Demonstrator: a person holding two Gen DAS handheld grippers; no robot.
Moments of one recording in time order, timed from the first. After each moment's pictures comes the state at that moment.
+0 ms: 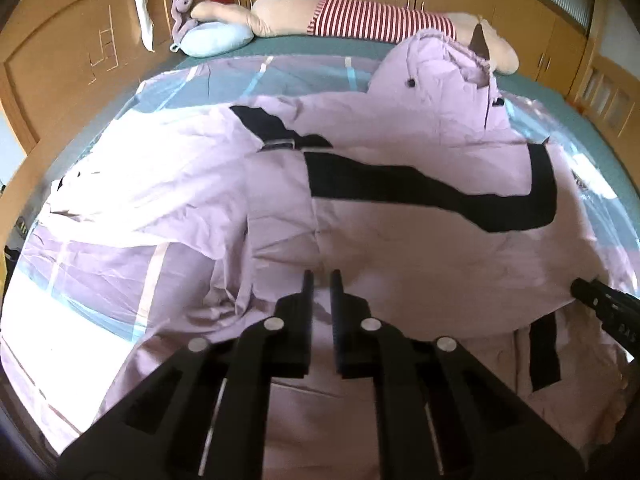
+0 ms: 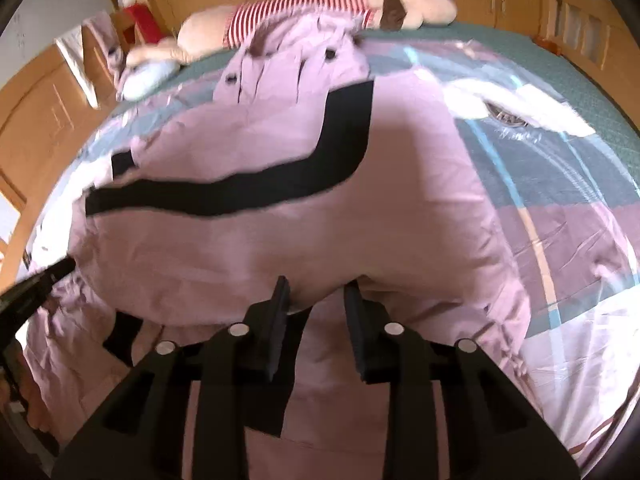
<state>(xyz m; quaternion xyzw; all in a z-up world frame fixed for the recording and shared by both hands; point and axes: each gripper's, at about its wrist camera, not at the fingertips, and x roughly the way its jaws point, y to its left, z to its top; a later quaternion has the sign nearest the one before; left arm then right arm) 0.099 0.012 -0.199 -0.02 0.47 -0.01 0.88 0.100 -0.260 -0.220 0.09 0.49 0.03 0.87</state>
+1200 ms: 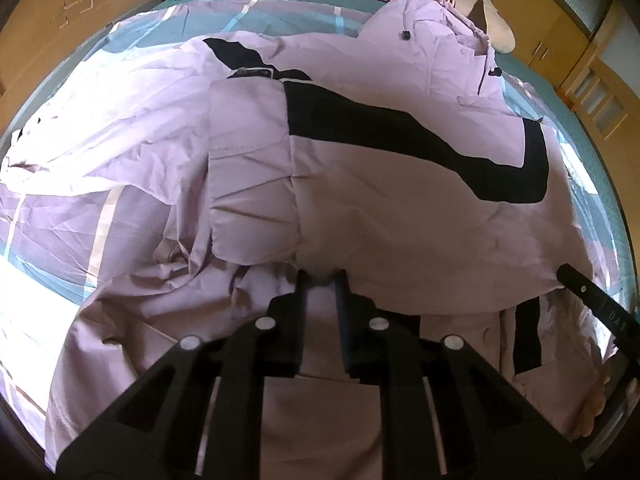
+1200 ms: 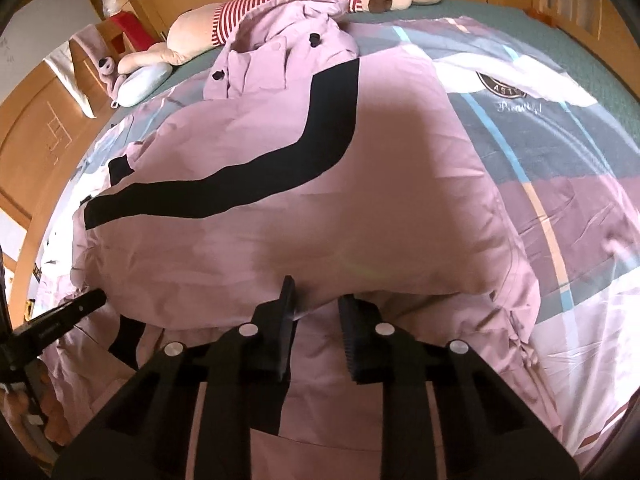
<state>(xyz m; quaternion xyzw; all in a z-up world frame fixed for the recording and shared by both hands) 0.113 0.018 -0.228 -0.08 0.54 -0.06 0.84 0.103 -0.278 -0.227 0.13 0.48 0.02 0.87</state>
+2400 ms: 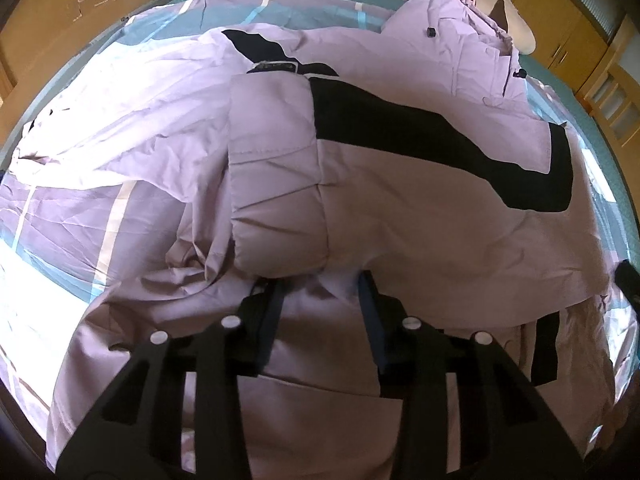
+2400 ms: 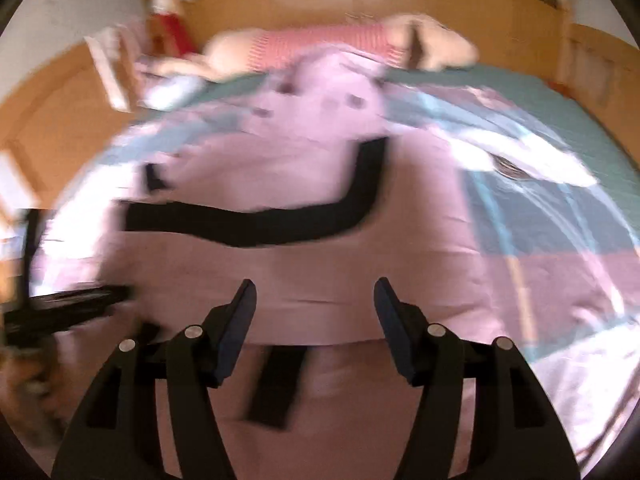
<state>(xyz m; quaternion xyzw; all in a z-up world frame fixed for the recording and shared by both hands) 0.120 0.020 -0.235 -0.07 0.54 -0.02 0.84 0.097 -0.271 -0.200 0.06 0.44 0.01 0.89</state>
